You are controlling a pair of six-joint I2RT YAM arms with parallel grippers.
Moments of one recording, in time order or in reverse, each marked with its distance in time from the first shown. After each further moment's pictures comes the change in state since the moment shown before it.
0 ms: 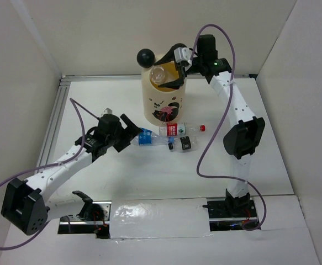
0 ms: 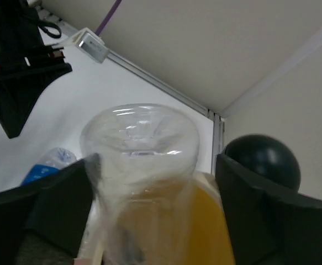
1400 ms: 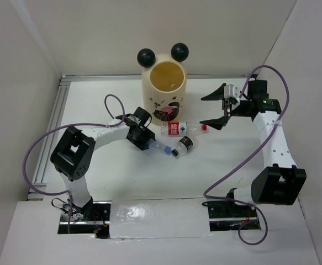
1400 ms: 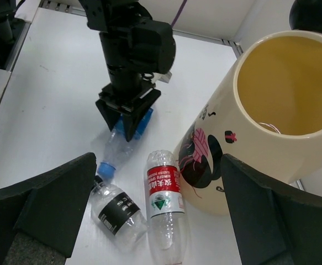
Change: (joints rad) left arm -0.074 0.685 0.394 -0.207 0.033 -0.378; right arm -0.407 -0.664 -0.908 -0.311 -0.077 -0.295
